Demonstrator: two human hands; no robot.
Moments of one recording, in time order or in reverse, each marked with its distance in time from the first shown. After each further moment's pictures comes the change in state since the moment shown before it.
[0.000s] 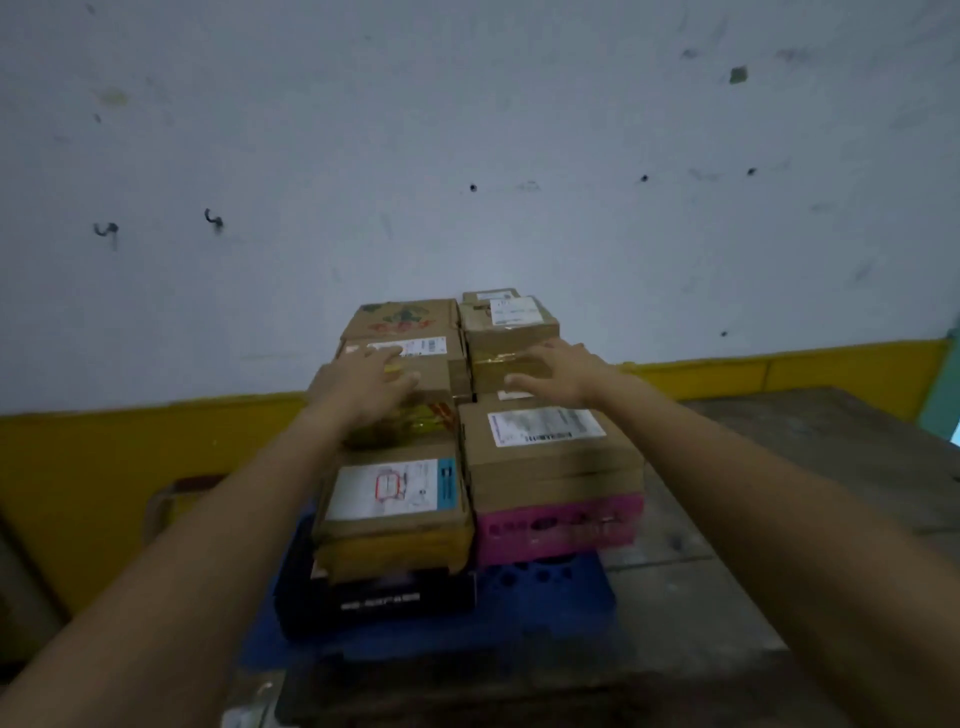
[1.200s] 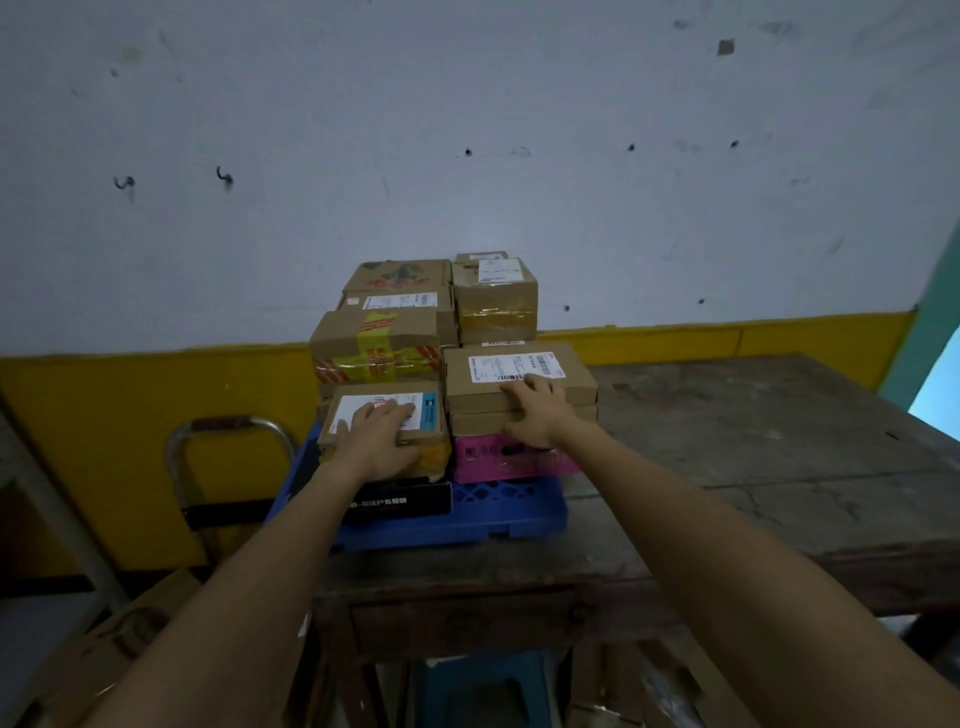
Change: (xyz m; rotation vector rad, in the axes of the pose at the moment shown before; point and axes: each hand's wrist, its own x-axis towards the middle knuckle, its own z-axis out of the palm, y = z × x) left_hand -0.125 0.017 0.050 0.042 -0.310 -0.079; right_hand -0.092 -0.010 0.062 0.091 -0.141 0.104
